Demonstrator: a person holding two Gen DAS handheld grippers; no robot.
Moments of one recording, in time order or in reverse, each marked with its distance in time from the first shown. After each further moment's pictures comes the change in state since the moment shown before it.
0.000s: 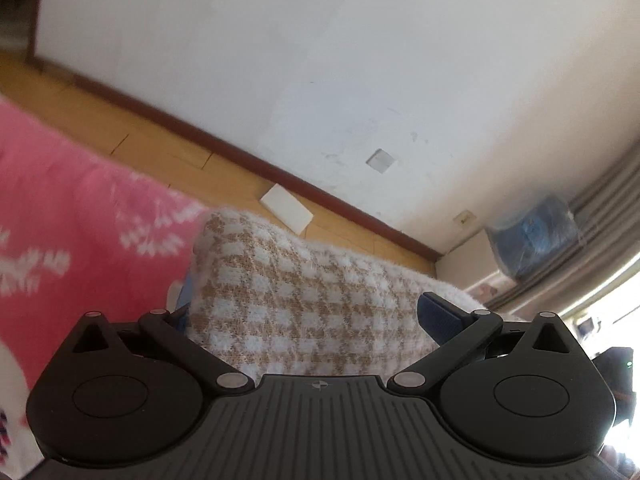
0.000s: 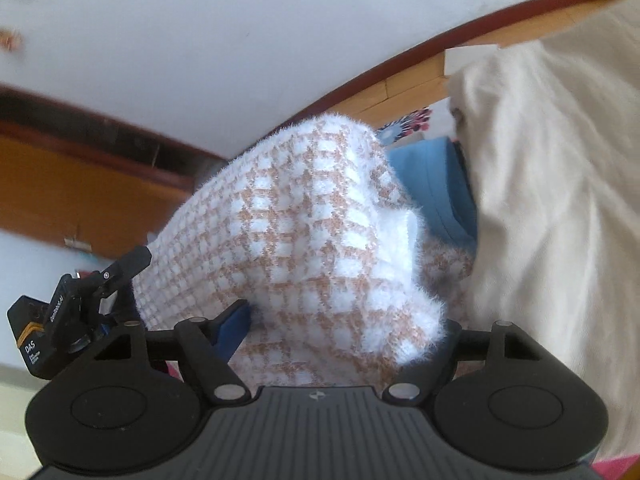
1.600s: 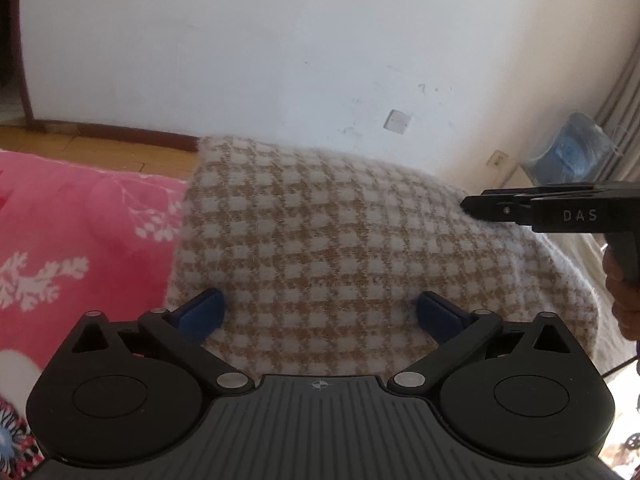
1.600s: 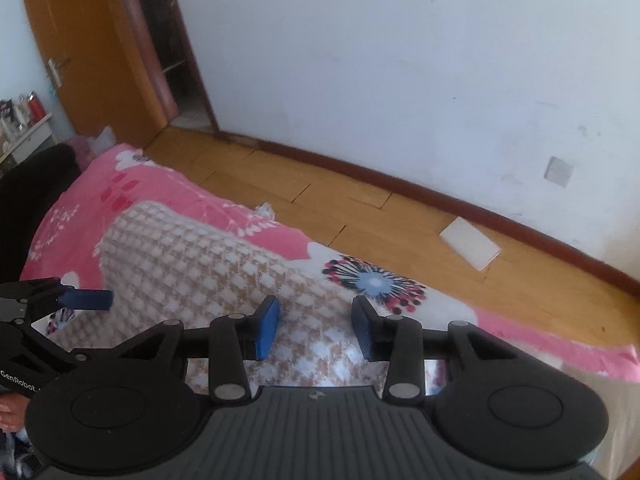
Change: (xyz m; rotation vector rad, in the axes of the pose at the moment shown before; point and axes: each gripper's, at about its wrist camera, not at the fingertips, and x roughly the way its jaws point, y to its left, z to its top) left arm 0.031 -0.001 -0.061 0.194 -0.001 0.142; right arm 0.084 0.094 0.022 -0.779 -0.144 -0.320
